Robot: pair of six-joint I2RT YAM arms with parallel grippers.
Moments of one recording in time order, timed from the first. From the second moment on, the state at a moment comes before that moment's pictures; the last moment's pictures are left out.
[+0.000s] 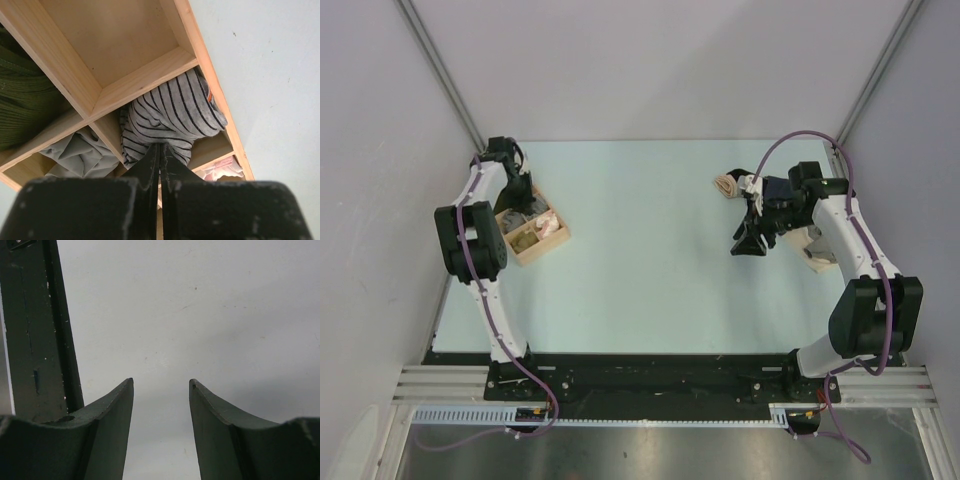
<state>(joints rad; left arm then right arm) 0.15 2.15 1.76 -0.84 0.09 -0.07 0.04 1.51 1.32 -1.15 -0.98 -1.07</state>
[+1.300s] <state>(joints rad) 0.16 0.87 0.99 -0.16 0.58 -0.24 -0.24 1.28 1.32 -0.52 -0.65 -0.44</state>
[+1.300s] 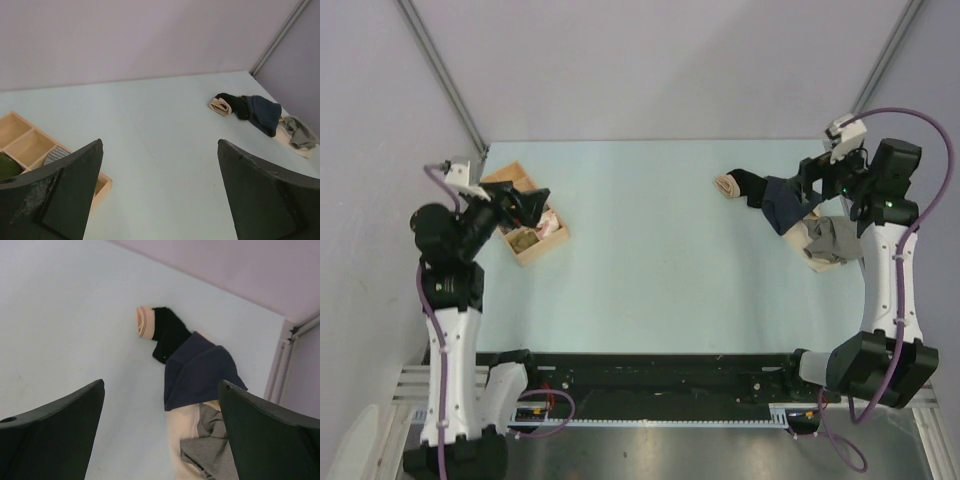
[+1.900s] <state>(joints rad) -0.03 0.73 0.86 -0.19 0.54 -0.18 -0.26 1.05 1.30 -0.47 -0.28 -0.04</state>
